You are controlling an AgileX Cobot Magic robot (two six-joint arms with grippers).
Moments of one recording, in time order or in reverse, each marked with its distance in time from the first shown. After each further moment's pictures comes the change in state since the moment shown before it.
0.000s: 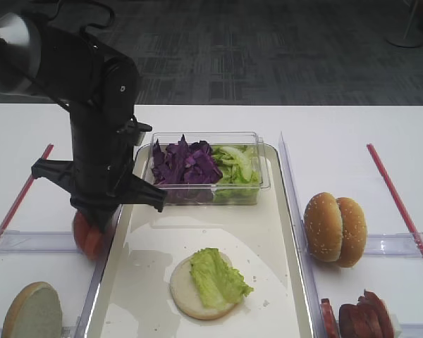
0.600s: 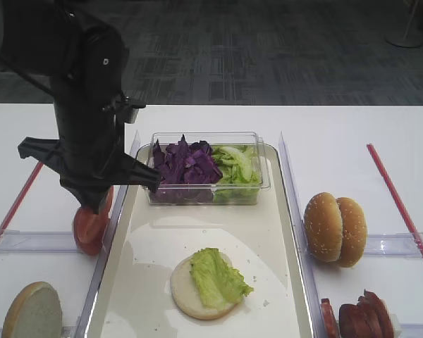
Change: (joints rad) left arm 0.000 -0.103 0.000 0.026 0.020 0.004; right arm 0.000 0.000 0.000 0.000 0.000 0.000
